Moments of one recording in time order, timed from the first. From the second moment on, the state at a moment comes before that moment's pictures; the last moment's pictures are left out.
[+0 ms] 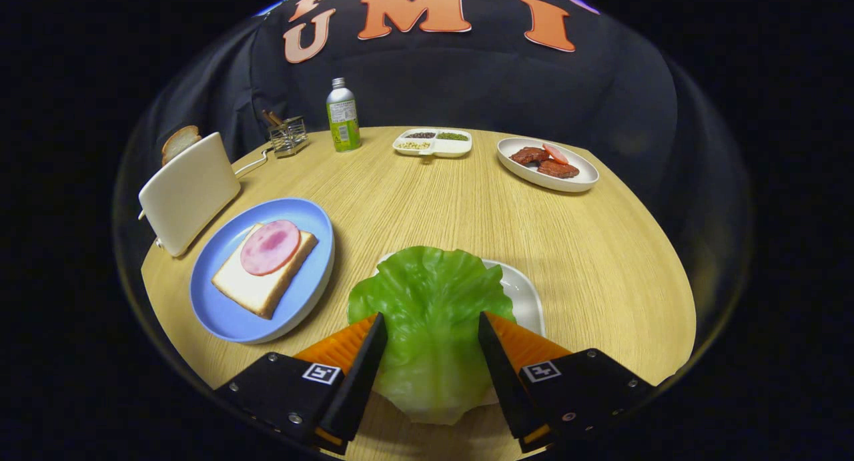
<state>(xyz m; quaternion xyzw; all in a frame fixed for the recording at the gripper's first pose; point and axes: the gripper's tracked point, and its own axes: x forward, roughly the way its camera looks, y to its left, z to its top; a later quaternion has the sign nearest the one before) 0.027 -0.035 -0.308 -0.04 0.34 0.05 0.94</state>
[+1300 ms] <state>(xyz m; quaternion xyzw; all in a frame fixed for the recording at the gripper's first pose) 0.028 -0.019 -0.273 -0.05 0.33 0.04 0.94</state>
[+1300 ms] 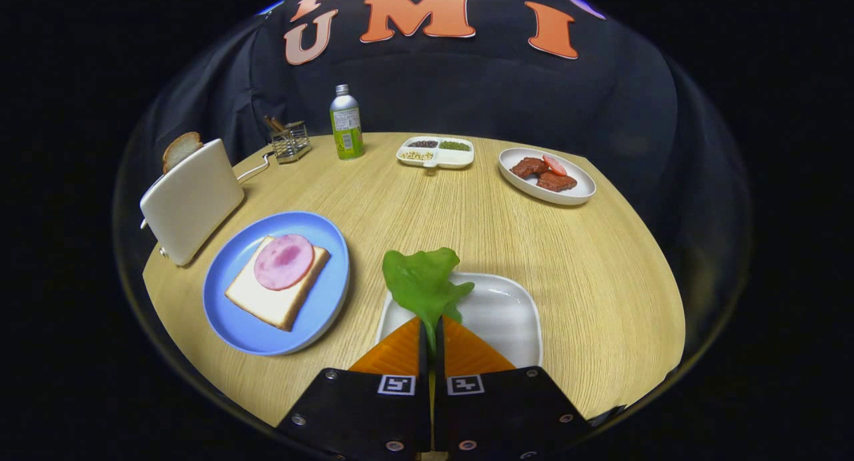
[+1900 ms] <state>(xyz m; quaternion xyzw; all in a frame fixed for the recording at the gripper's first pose) 0.023 0.065 -0.216 -0.03 0.29 0.11 0.95</state>
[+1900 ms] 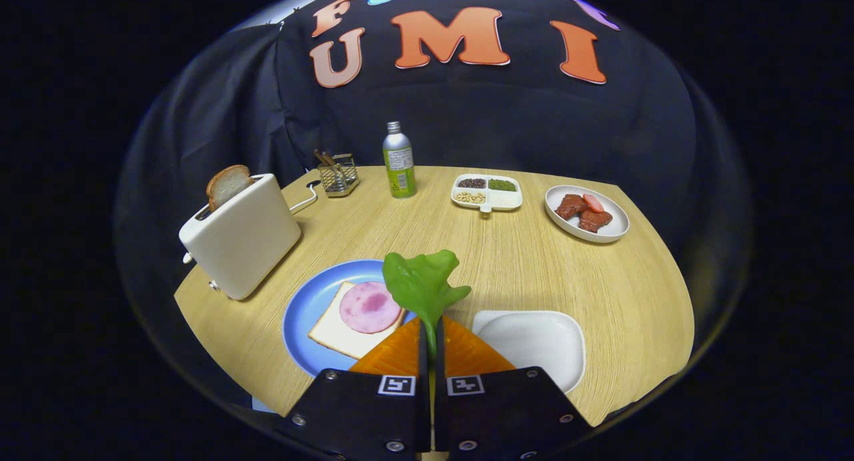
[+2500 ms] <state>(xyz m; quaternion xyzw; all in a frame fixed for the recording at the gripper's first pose) 0.019 0.139 -0.226 -0.06 0.30 0.14 0.94</state>
